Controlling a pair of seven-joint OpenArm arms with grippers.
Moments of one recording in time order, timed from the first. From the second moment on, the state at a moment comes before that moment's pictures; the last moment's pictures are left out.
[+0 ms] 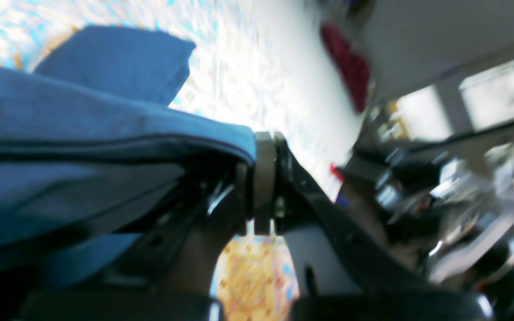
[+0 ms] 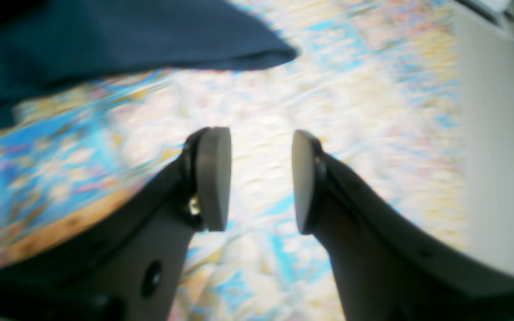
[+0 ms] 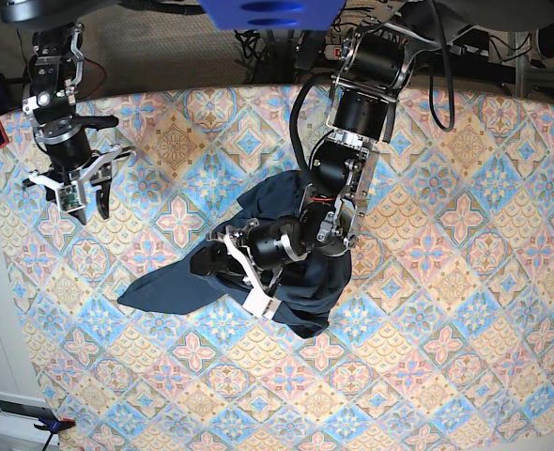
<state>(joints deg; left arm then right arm) -17.2 9.2 14.7 76.1 -48.5 -19.8 50.1 -24.6 22.0 18.4 113.0 11.6 17.2 -24.4</state>
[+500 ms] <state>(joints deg) -17.5 4.1 43.9 77.4 -33.2 -20.5 61.0 -21.0 22.3 21.9 112.7 11.8 23.9 -24.7</state>
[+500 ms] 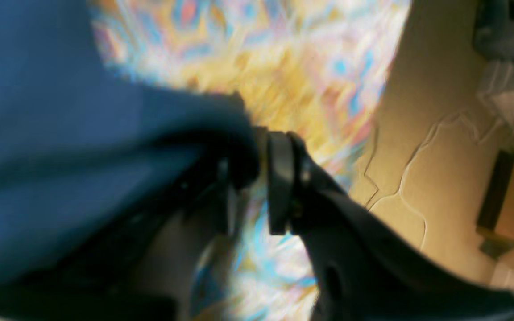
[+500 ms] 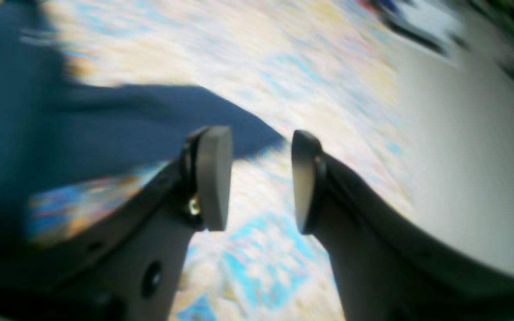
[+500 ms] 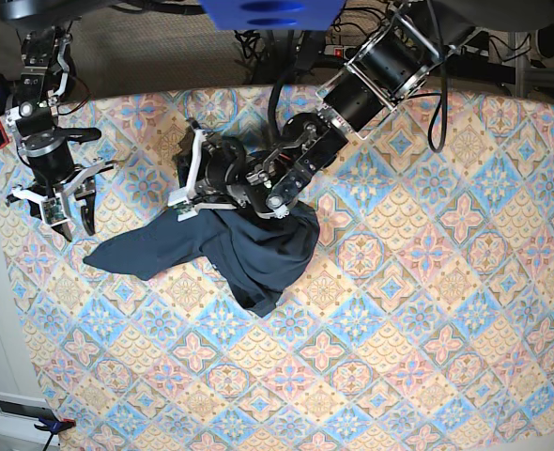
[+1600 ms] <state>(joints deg) 0.6 -11.8 3.3 91.7 -54.5 -19.8 54.5 -19.7 19.4 -4.7 112.6 11.1 23.8 -27.9</state>
